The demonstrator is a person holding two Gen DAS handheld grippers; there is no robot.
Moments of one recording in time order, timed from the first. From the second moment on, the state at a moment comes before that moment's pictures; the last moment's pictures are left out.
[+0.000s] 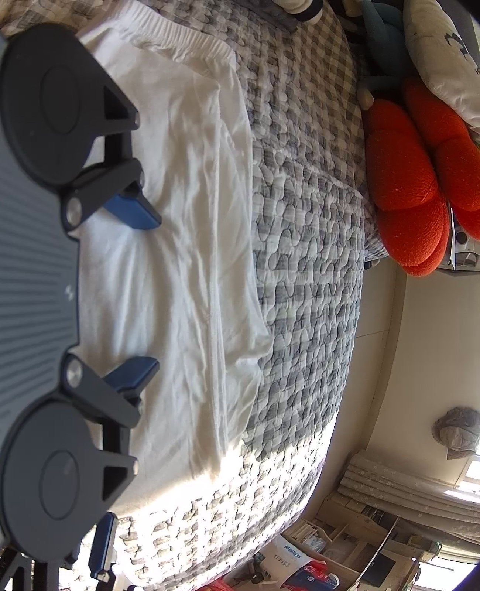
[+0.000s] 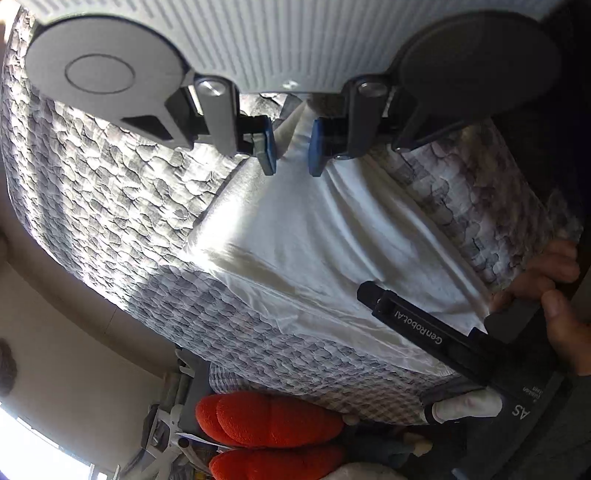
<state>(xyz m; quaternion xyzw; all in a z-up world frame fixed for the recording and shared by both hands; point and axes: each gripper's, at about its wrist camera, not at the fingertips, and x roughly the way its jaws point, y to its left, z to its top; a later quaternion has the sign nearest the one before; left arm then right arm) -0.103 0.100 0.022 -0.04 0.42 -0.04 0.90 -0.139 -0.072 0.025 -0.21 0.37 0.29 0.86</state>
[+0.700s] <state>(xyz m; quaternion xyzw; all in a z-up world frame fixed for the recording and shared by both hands) -0.133 0.088 0.017 0.00 0.40 -0.02 0.92 -0.143 -0.052 0.016 -0.21 0.33 0.30 0.87</state>
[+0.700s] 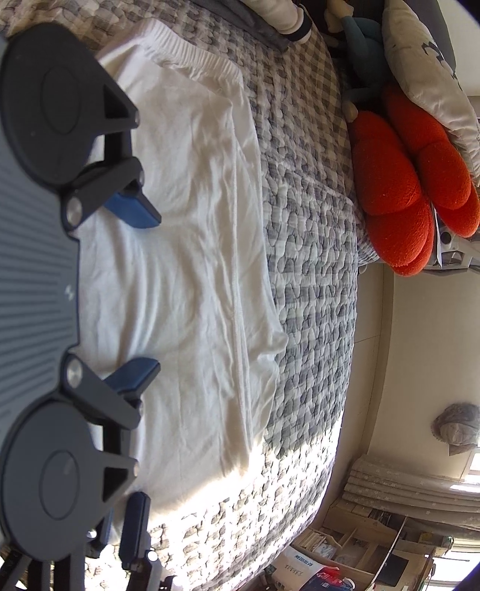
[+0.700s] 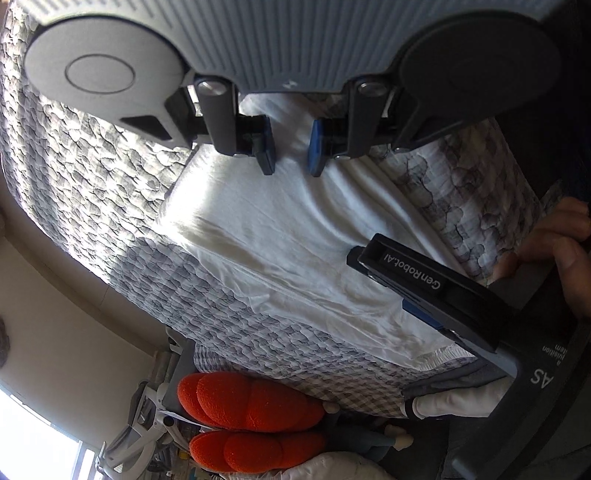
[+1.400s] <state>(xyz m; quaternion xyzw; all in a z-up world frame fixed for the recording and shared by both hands) -0.165 0.085 0.014 0.00 0.39 -0.02 0.92 -0.120 -0.087 0.044 -0.11 0.35 0.29 0.89</state>
